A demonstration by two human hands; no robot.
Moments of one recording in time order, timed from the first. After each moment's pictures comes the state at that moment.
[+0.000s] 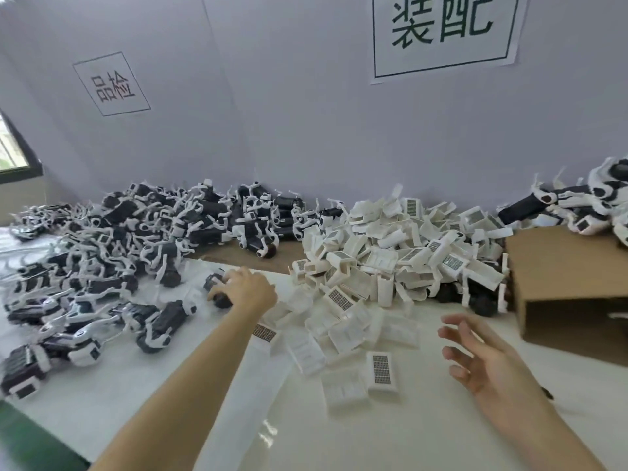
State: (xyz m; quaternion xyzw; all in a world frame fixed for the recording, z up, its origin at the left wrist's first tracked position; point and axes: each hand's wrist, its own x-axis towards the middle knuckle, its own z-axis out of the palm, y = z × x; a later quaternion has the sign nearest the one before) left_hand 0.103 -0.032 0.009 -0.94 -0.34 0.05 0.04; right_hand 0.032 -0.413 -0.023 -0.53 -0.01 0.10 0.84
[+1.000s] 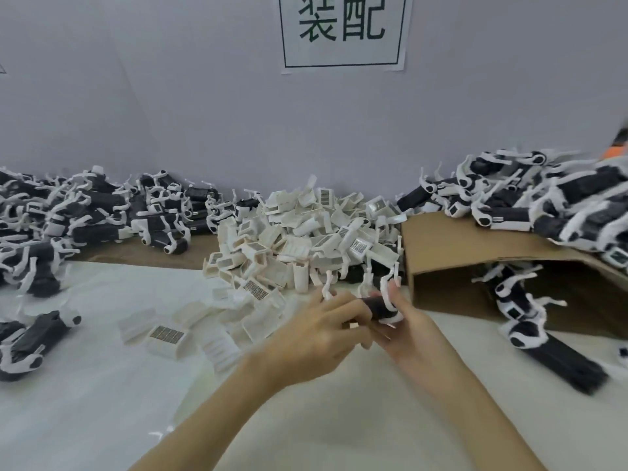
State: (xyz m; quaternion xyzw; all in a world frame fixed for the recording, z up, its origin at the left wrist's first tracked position) left_hand 0.016 -0.243 0.005 -0.79 0.50 -0.33 -0.13; right_hand 0.026 -0.442 -0.008 -0.47 0.02 0.11 0.88
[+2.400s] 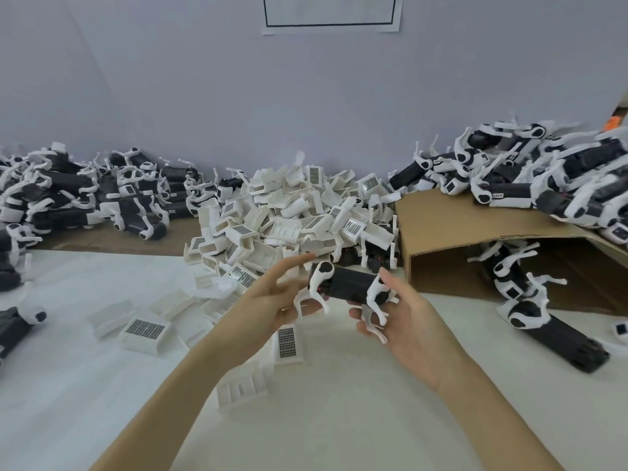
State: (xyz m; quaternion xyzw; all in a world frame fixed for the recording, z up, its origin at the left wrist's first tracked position) left_hand 0.034 -0.195 0.001 -0.66 0.17 0.13 -0.72; right_hand 0.014 -0.433 0.005 -0.51 0.04 0.13 0.85
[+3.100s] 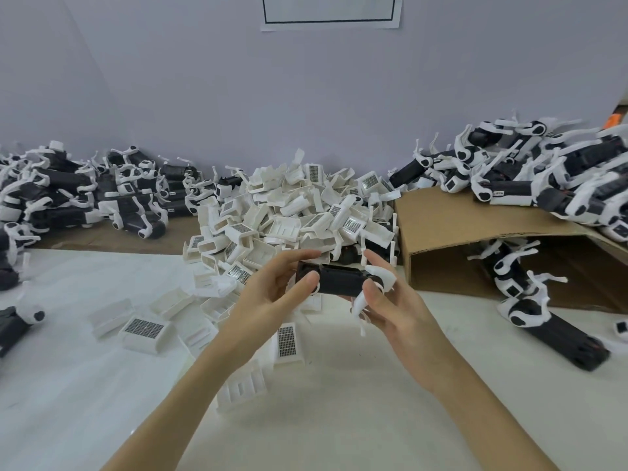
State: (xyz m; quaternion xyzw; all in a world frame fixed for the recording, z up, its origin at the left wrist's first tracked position) left_hand 0.017 -0.206 0.012 -0.73 0.20 -0.04 -0.65; right_hand 0.013 -0.428 -0.008 -0.61 -0.10 0.03 0.79
